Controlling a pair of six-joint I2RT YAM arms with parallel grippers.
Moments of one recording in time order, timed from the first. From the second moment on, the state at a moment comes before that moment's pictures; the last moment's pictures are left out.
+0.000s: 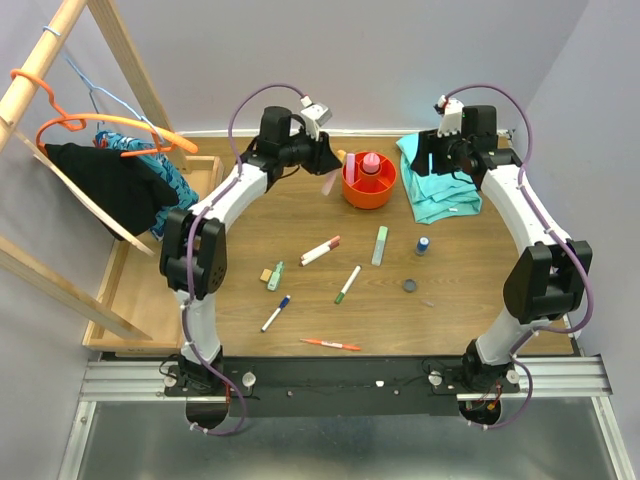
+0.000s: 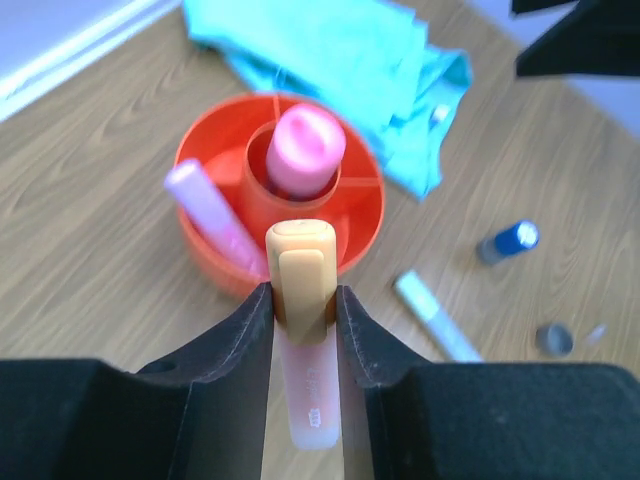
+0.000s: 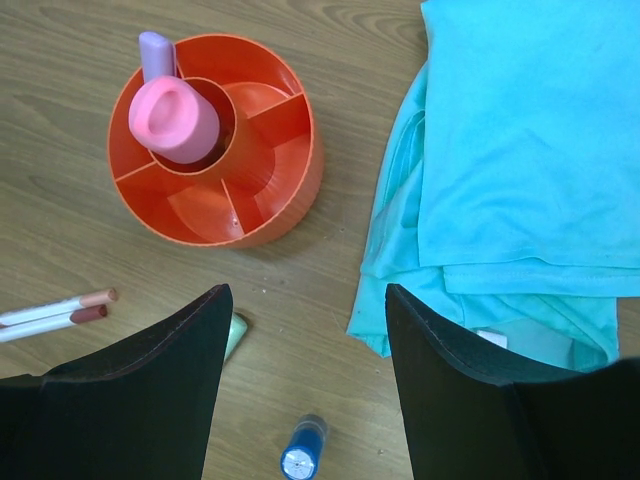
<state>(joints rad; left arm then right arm) -0.36 1.96 1.69 -0.19 0.65 -0.01 0.11 1.70 1.54 -0.48 -0.28 -0.08</state>
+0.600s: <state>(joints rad) -0.39 2.26 1.76 0.52 0.64 -0.35 0.11 1.69 1.52 -0.47 -0.28 -0.02</state>
